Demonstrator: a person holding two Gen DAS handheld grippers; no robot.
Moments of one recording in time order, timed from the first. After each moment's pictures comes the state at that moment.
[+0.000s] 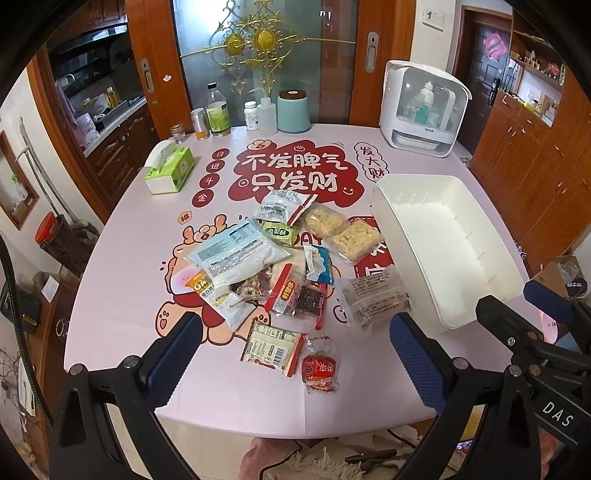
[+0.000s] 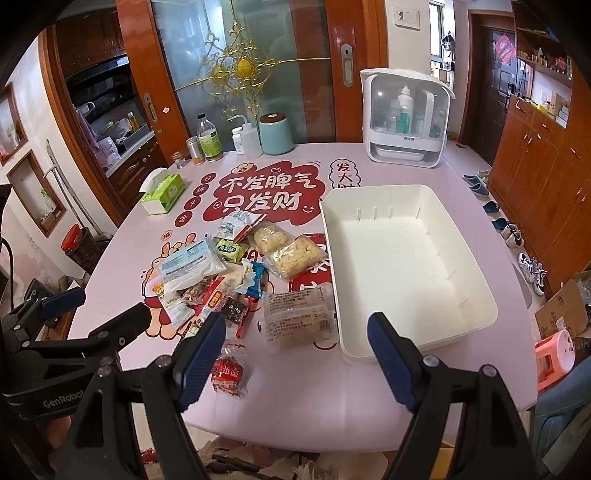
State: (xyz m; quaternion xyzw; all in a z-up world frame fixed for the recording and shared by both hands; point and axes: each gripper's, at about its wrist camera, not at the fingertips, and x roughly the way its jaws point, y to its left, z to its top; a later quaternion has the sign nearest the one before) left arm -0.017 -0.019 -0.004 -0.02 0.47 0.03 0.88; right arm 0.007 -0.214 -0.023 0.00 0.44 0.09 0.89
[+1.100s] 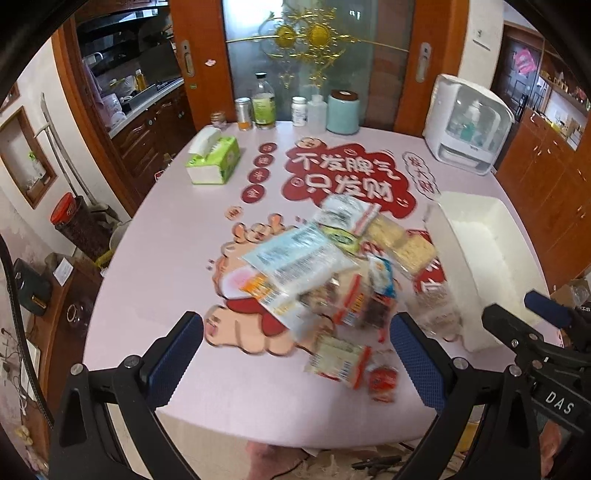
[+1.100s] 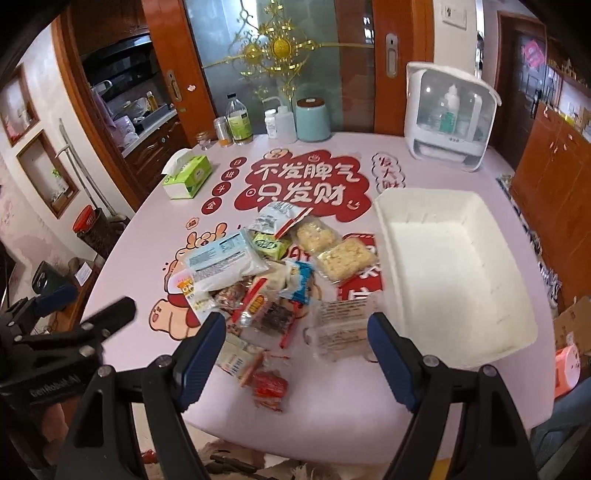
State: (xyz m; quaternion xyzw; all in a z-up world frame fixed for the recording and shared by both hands) left arm 0.002 0.086 -0.006 -0.04 0.47 0.08 0.88; right arm 0.044 -0.129 -0.038 -0.01 0.48 0.13 0.87
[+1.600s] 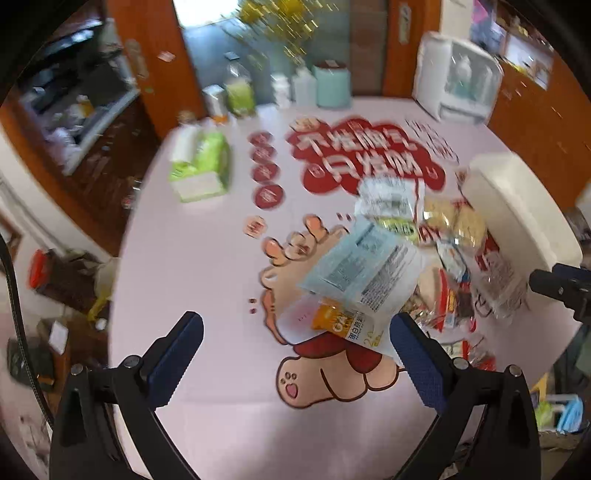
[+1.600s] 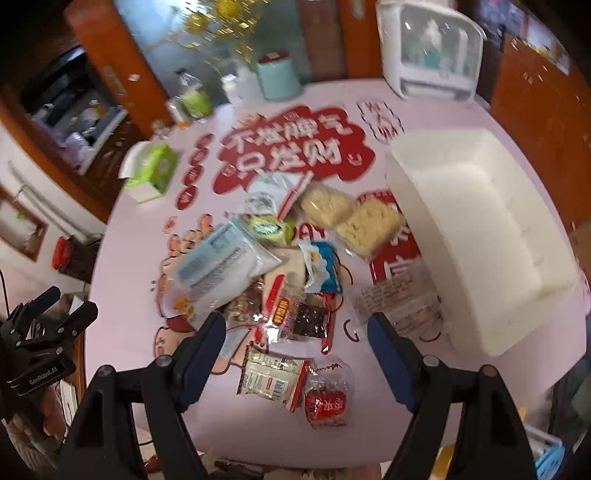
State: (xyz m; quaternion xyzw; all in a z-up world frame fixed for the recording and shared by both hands) left arm 0.094 0.197 -0.080 0.04 0.51 -0.03 0.86; right arm 0.102 -0.083 -0.105 0.06 0.56 0.02 0.82
